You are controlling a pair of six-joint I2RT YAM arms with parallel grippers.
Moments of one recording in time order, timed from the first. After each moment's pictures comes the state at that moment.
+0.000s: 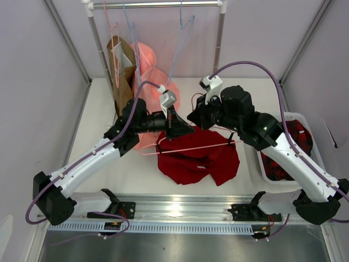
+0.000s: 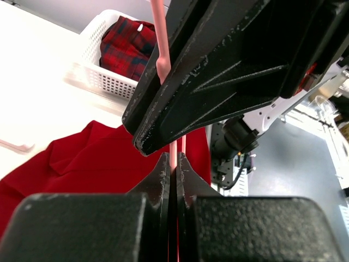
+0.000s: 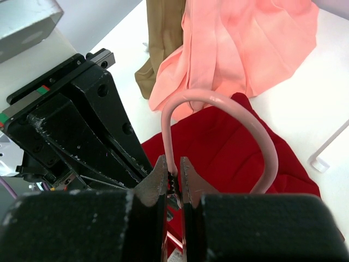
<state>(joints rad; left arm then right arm) -0.70 1.20 1.07 0.06 0.72 -0.31 0.83 1.26 1.58 -0.68 -0.03 0.21</state>
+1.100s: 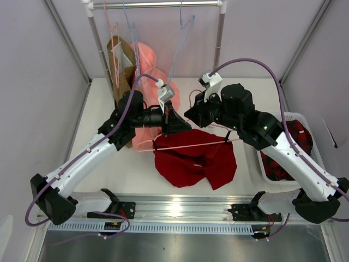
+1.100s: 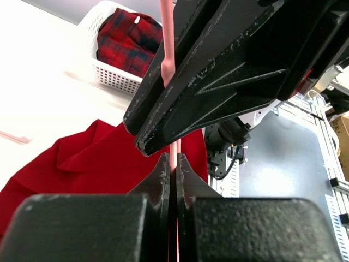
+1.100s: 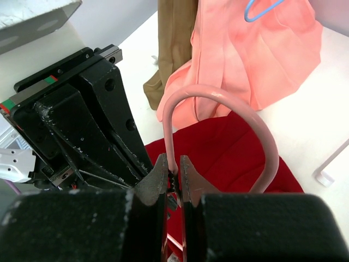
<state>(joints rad) -0.66 1.21 1.19 -0.13 0.78 -0.28 0.85 1.27 1.61 -0.64 -0.03 0.21</state>
